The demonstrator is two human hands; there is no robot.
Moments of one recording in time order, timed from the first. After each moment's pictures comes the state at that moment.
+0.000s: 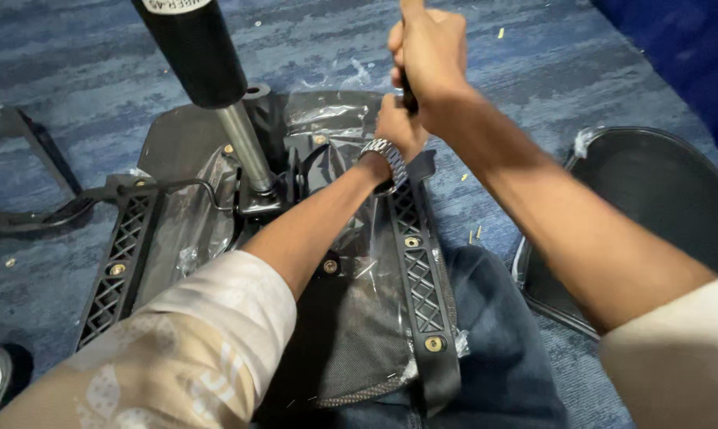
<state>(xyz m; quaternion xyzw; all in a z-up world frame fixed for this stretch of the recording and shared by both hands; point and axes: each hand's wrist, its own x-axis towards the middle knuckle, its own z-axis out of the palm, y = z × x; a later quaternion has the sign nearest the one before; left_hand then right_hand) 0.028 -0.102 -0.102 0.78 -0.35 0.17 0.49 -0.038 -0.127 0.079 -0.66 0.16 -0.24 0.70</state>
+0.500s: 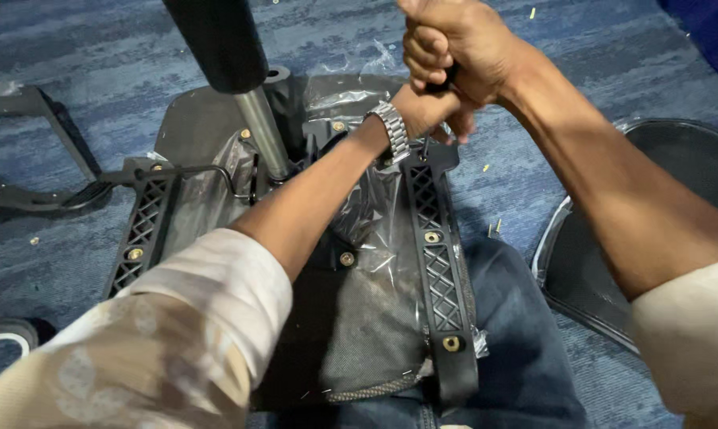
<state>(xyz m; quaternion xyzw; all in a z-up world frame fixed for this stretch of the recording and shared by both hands) 0.028 -0.066 -0.034 0.66 -0.41 -0.31 0.55 -0.049 -0.163 0.088 -0.67 -0.16 0.09 0.72</state>
